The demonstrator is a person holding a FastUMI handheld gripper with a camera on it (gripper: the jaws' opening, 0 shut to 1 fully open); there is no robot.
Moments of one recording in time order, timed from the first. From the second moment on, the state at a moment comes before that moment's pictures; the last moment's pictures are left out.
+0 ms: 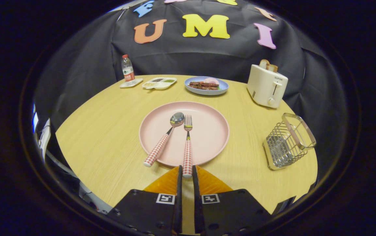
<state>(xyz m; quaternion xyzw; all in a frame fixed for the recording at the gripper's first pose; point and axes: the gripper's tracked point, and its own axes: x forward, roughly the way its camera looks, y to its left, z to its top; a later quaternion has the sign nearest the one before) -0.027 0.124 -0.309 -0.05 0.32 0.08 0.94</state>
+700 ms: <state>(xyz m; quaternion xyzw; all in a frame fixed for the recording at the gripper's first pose) -0.025 0.070 -0.187 -0.02 0.33 0.10 0.94</state>
